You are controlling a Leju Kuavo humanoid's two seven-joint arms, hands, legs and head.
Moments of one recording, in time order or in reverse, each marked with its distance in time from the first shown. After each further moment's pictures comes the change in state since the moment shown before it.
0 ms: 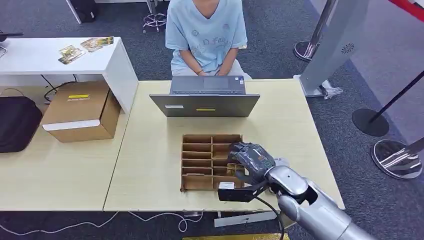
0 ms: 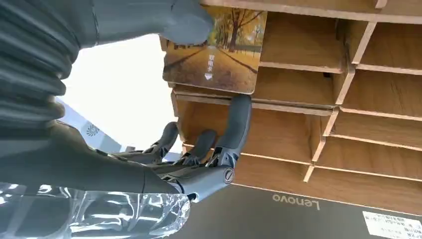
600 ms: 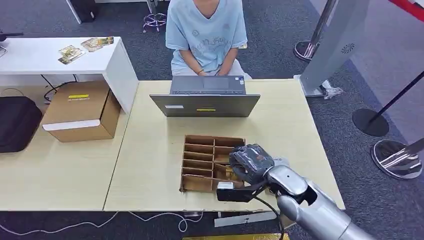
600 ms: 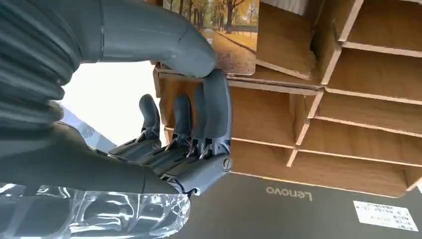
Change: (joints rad) left arm 0.016 0.000 0.061 0.001 -0.002 0.000 0.012; right arm 0.000 -0.005 0.001 -0.018 0.000 0.002 0.006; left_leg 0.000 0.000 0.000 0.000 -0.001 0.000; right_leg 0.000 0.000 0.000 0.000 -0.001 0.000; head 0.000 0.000
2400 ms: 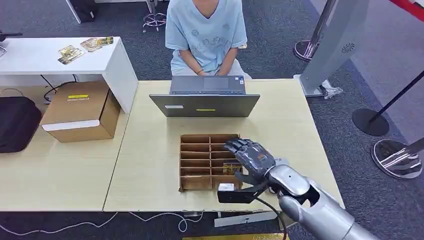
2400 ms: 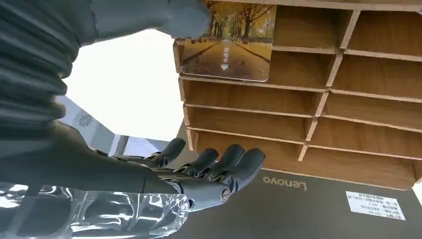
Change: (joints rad) left arm 0.027 0.000 0.126 0.000 -0.008 0.014 0.034; right arm -0.005 -0.021 0.014 -0.046 0.001 0.005 0.000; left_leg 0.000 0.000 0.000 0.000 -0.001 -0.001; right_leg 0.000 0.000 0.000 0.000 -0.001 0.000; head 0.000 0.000
